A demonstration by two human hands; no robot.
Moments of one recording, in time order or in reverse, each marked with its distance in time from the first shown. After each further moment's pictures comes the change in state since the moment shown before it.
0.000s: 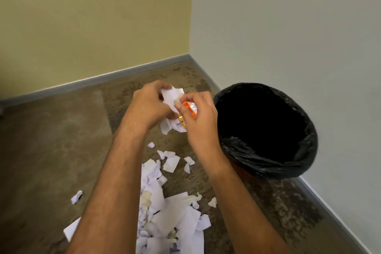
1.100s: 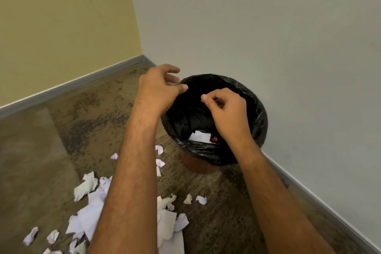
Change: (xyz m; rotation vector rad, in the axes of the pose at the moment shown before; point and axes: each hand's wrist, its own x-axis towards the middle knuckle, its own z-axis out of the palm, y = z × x) left_hand 0.015 0.089 0.104 -0.192 -0.069 0.217; right_hand 0.009 0.037 -0.159 -0.349 0.179 0.097
